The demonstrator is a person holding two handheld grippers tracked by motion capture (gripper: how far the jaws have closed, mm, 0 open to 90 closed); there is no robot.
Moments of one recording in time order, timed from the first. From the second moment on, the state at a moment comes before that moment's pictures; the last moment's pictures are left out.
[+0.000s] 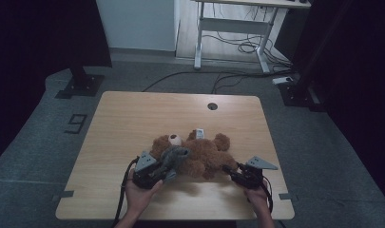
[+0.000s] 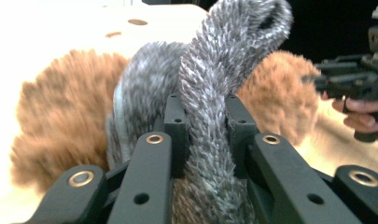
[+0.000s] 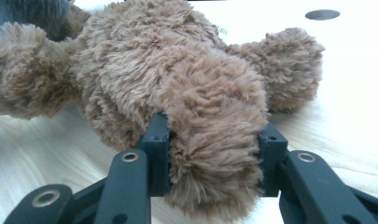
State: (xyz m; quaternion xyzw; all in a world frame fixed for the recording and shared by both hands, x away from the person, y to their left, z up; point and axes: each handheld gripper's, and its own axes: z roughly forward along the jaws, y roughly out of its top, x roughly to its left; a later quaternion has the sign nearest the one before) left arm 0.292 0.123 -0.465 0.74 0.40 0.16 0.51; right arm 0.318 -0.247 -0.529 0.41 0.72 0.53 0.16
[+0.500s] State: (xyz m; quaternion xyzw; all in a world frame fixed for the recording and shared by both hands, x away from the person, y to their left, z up) left arm 0.362 0.119 -0.436 0.76 0.42 0.16 0.48; right arm 0.321 -0.246 -0.529 0.41 0.72 0.53 0.18
